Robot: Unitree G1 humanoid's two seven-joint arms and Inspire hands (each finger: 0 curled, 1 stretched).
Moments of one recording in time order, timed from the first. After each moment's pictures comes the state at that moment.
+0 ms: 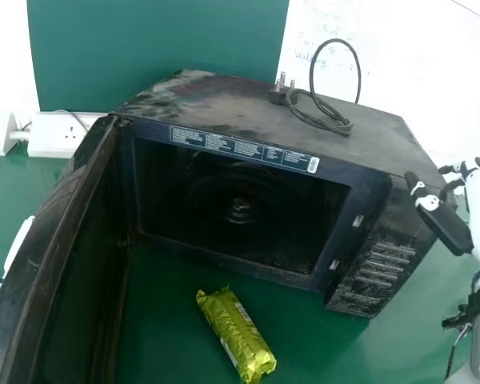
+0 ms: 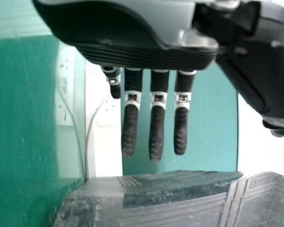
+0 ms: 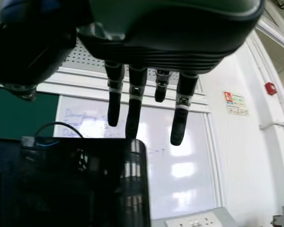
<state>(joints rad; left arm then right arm) -0.42 0.39 0.34 0.81 -0.32 -0.67 -0.50 -0.26 -0.70 -0.38 -0.86 -1.11 0.56 0.79</state>
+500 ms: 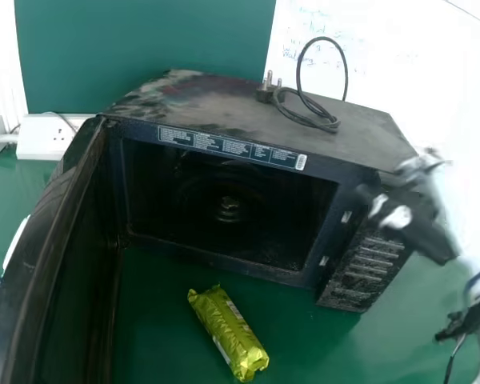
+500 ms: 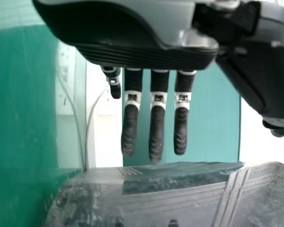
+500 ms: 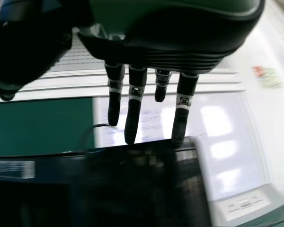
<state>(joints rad) -0.43 0.39 0.33 0.82 -0.31 -0.67 -0.50 -0.20 -0.82 -0.44 -0.92 -0.67 0.46 0.90</state>
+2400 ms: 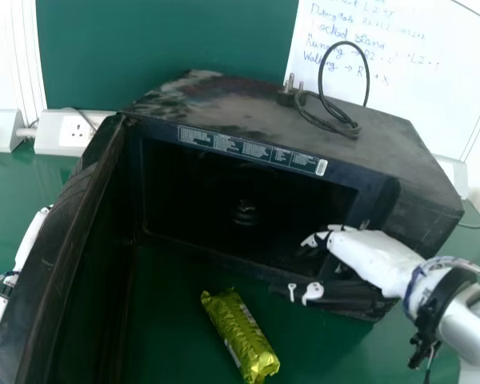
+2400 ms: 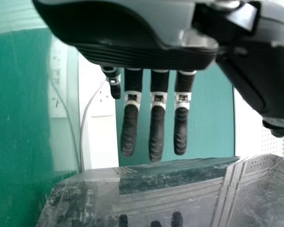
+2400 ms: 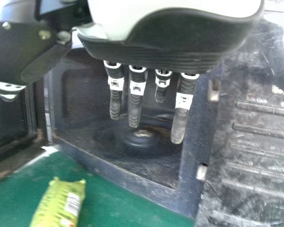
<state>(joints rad) -0.46 0.36 0.30 0.78 -0.25 -0.67 -0.46 -0.28 -1.15 -0.10 -0.88 -0.45 0.59 0.95</state>
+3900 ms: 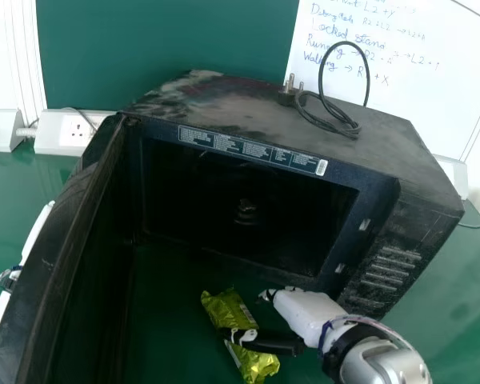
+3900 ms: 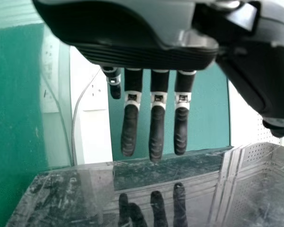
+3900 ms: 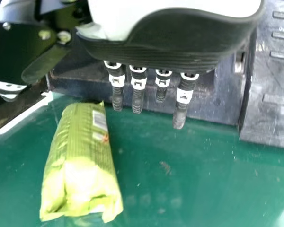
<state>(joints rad) -0.44 0.35 0.26 0.67 -0.21 -0.62 -0.39 -0.25 -0.66 0.36 -0.87 -1.18 0.70 1.22</state>
